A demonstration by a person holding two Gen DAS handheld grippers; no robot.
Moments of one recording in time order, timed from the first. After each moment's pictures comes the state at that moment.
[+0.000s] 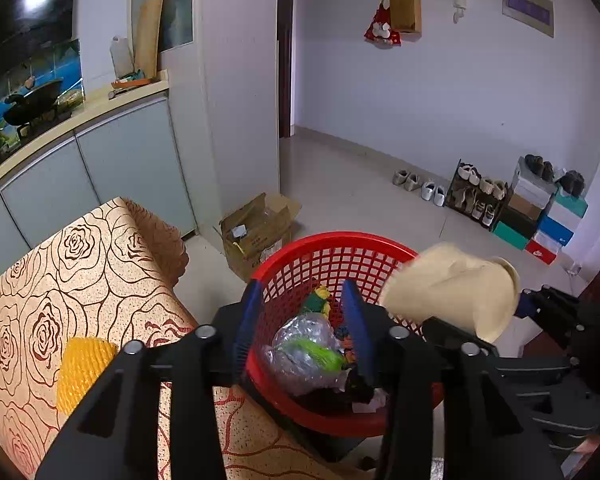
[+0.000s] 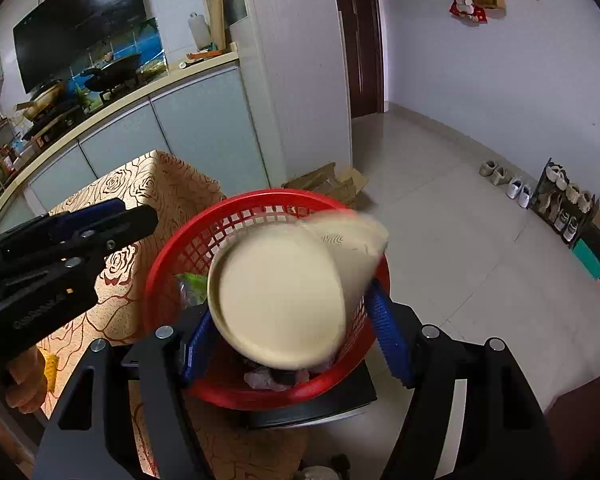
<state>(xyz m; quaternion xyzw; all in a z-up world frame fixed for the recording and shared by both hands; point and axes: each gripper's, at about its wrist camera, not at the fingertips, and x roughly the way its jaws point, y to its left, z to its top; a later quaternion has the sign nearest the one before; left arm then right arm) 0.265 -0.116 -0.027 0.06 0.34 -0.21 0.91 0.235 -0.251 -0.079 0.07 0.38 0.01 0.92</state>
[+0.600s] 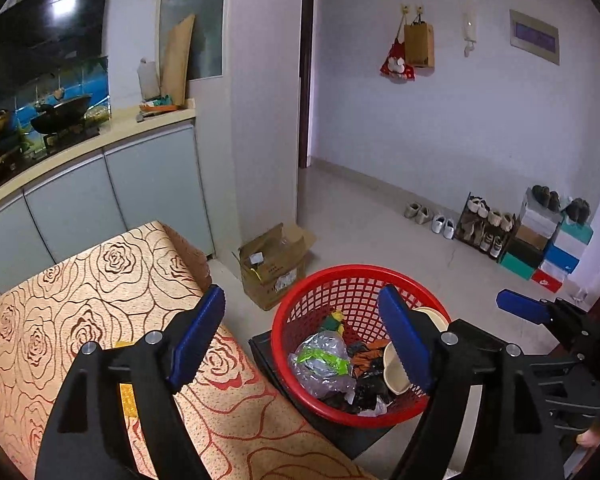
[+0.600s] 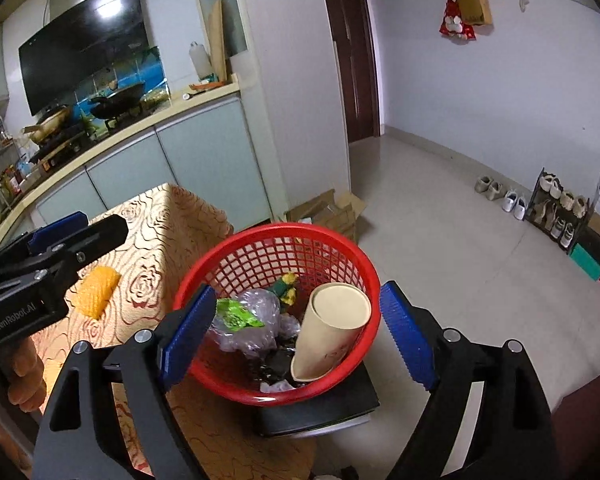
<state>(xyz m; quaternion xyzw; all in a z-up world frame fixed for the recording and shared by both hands) 0.236 -0.084 0.013 0.04 0.29 -0.18 0.94 0.208 -0.250 -0.043 0.08 0.33 0.00 0.94</state>
